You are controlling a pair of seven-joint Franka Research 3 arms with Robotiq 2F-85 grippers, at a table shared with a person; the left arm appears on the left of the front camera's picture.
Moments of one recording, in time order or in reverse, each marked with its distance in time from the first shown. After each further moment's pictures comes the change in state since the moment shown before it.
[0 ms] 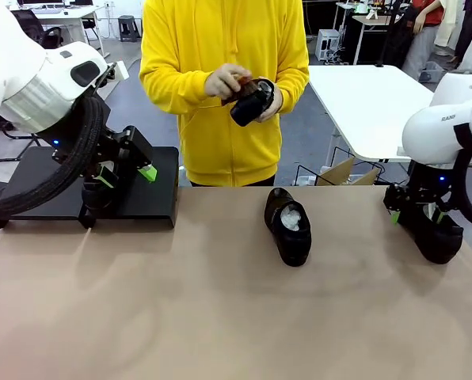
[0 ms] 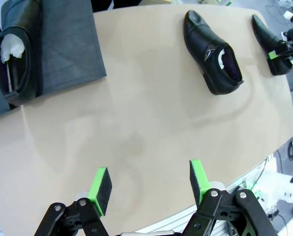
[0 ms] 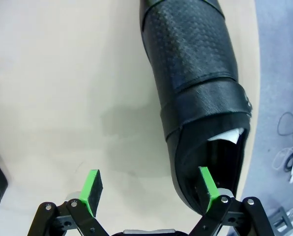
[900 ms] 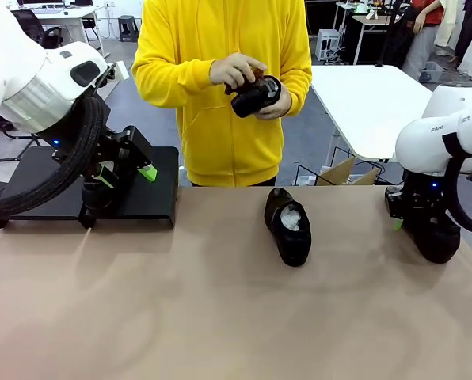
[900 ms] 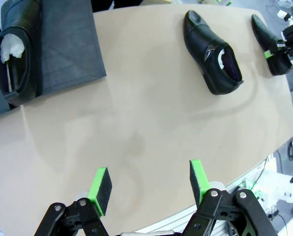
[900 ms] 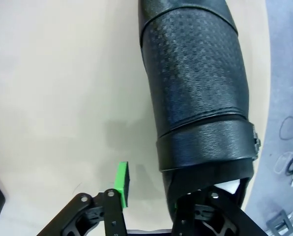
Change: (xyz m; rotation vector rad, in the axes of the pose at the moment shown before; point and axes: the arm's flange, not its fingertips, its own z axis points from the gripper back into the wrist) left arm 0.000 0.000 0.000 0.000 0.000 0.000; right arm 0.015 -0.002 -0.022 0.004 -0.009 -0.007
